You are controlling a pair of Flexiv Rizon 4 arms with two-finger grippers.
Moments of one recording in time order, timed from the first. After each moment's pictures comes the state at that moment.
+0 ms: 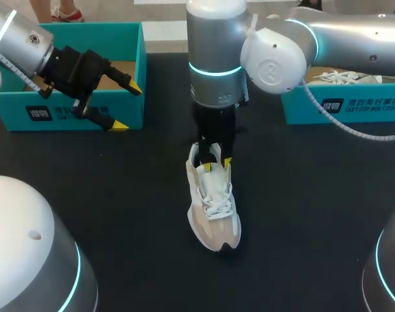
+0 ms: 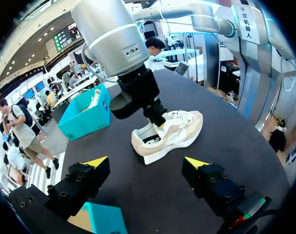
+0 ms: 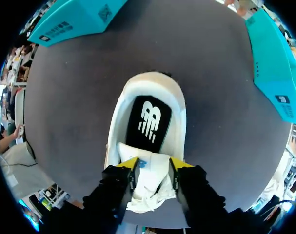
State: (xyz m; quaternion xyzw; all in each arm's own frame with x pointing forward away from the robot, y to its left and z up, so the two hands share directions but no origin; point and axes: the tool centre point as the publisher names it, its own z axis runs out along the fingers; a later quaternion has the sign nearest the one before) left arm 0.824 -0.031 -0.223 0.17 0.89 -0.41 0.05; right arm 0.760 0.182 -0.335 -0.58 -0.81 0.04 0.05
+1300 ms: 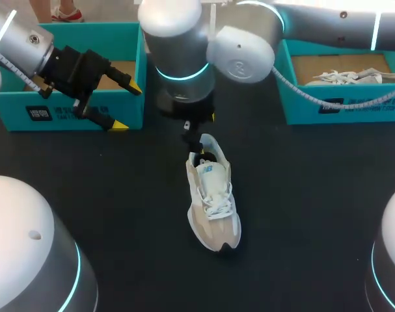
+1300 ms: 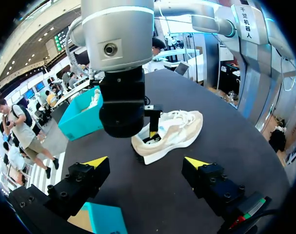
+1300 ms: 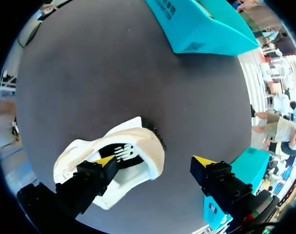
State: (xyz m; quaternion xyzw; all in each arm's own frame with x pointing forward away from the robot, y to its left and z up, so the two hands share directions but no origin) left arm 0.824 -0.031 -0.223 0.17 0.89 -0.41 0.05; right arm 0.844 0.200 -0.320 -0.15 -0.98 0.05 -0.10
